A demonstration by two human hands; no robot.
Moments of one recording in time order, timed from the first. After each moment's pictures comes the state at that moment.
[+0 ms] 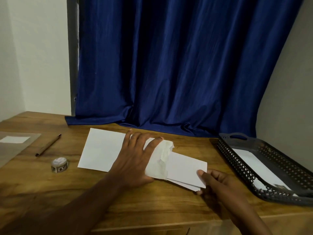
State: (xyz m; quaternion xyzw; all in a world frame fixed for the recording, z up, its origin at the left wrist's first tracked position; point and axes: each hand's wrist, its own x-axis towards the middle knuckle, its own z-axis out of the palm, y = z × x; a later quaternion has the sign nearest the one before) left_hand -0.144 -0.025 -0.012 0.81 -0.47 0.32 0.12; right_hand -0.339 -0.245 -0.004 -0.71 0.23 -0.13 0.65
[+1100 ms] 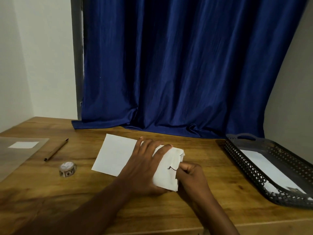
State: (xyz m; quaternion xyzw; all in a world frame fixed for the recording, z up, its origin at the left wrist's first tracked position) left_hand -0.140 -0.034 -0.024 0.80 -0.50 0.28 0.16; right_hand -0.243 -0.193 -0.040 -0.72 0.07 -0.23 0.66
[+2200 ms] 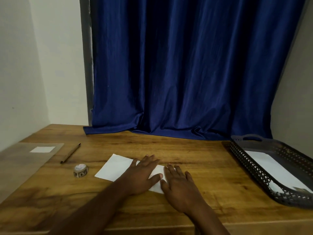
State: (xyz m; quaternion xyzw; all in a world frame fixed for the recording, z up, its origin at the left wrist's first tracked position) left_hand -0.111 -0.019 -0.052 0.90 -0.43 -0.01 0.09; right_hand -0.236 -0.174 -0.055 -0.99 0.07 -0.05 0.08
